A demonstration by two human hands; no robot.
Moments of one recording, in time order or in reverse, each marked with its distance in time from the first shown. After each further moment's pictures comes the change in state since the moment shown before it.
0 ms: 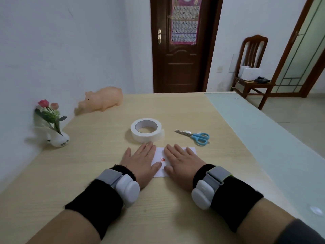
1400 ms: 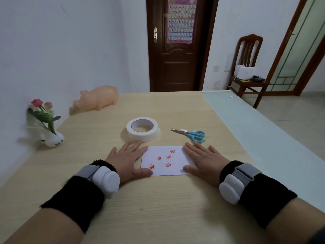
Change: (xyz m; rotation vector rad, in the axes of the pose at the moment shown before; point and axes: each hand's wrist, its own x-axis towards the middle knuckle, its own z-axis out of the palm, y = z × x) left_hand 0.002 -0.036 -0.008 -0.042 -0.111 0.043; right_hand -0.033 0.060 -0.005 0.002 -0.056 0.076
